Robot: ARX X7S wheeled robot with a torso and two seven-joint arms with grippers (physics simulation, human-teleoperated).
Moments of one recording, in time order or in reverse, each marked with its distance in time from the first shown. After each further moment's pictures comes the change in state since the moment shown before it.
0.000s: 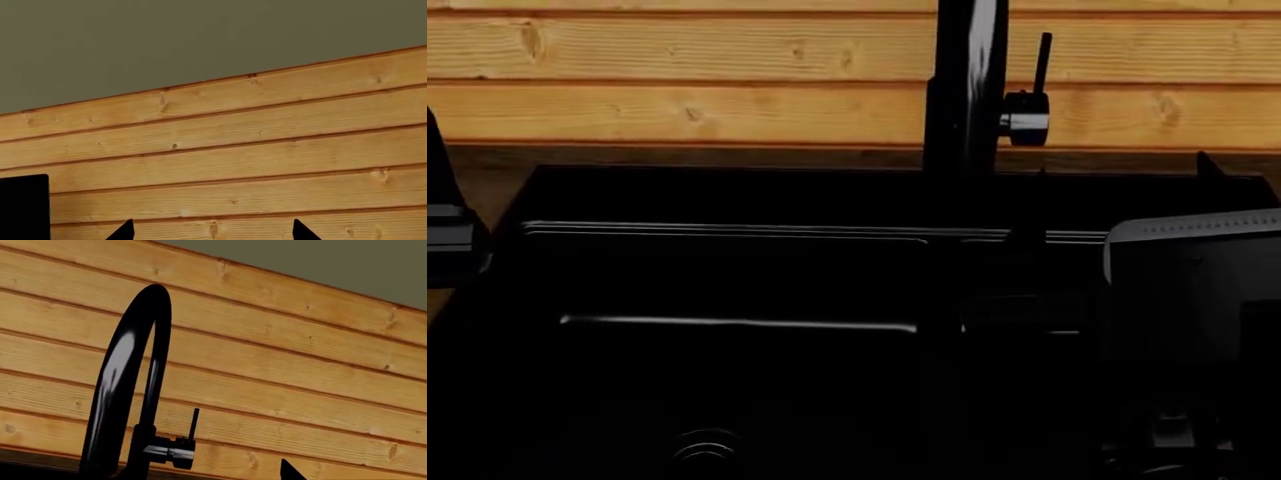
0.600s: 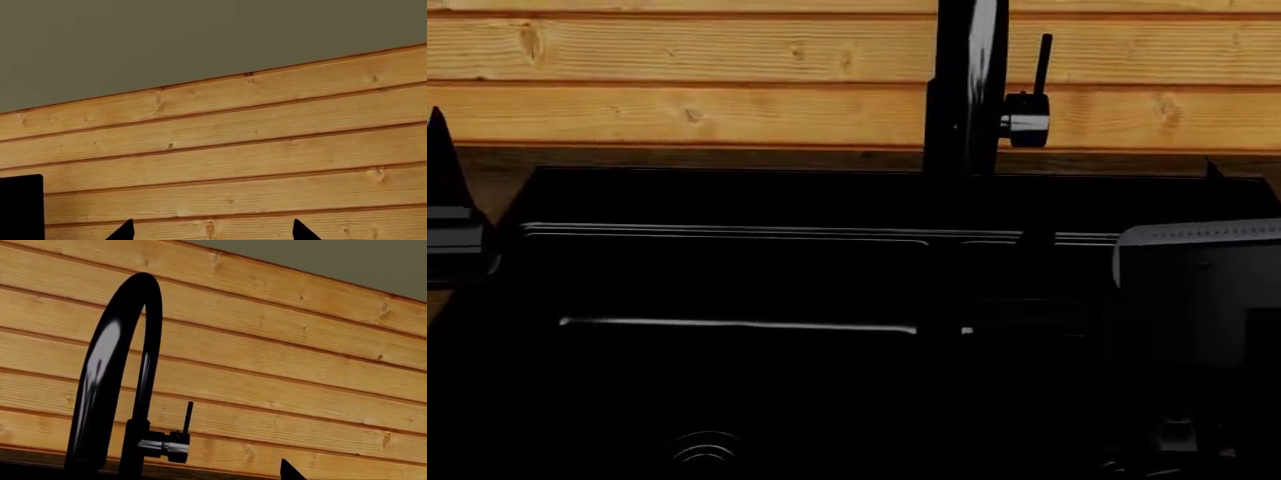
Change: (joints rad) left arm -0.002 -0.002 0.016 -0.006 -0.005 0.005 -0.009; right arm -0.013 -0.005 0.011 0.012 0.006 -0.003 0.020
